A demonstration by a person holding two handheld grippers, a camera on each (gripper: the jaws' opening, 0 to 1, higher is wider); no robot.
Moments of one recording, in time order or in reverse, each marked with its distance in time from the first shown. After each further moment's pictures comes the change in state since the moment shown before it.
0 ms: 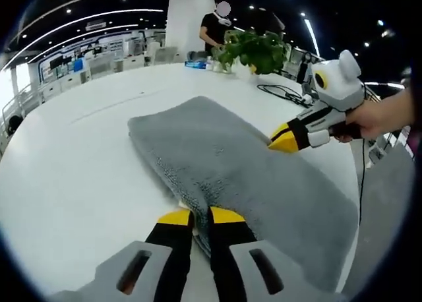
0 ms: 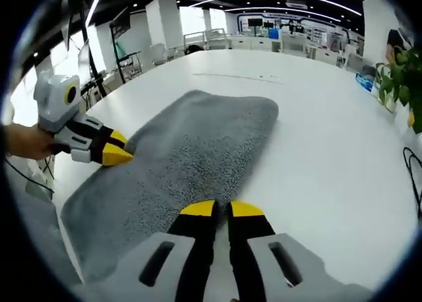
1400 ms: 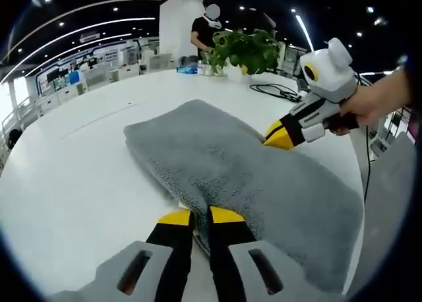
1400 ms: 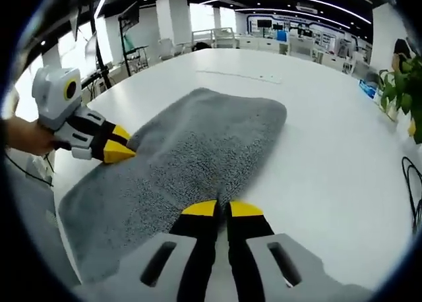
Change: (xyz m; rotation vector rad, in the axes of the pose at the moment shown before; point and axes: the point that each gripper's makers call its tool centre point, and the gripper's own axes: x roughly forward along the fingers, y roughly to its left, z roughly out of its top) left arm 0.007 -0.011 0.007 0.046 -0.018 0.011; right arm -0.001 -0.007 -0.001 0.005 -0.007 0.039
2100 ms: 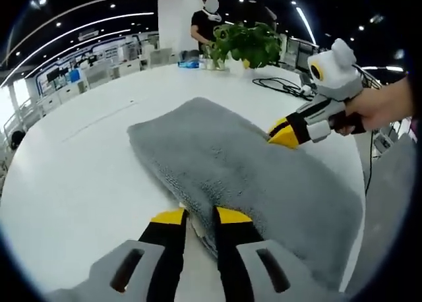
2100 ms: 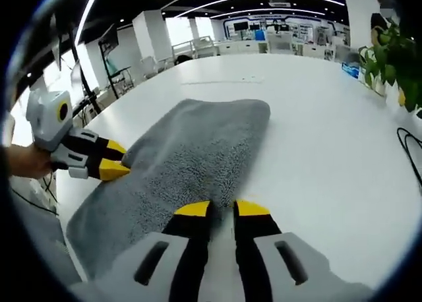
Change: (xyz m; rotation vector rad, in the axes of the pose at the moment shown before) left arm -0.011 0.011 0.007 -0.021 0.023 0.050; right arm -0.012 -0.012 0.009 0.071 -0.053 -0.049
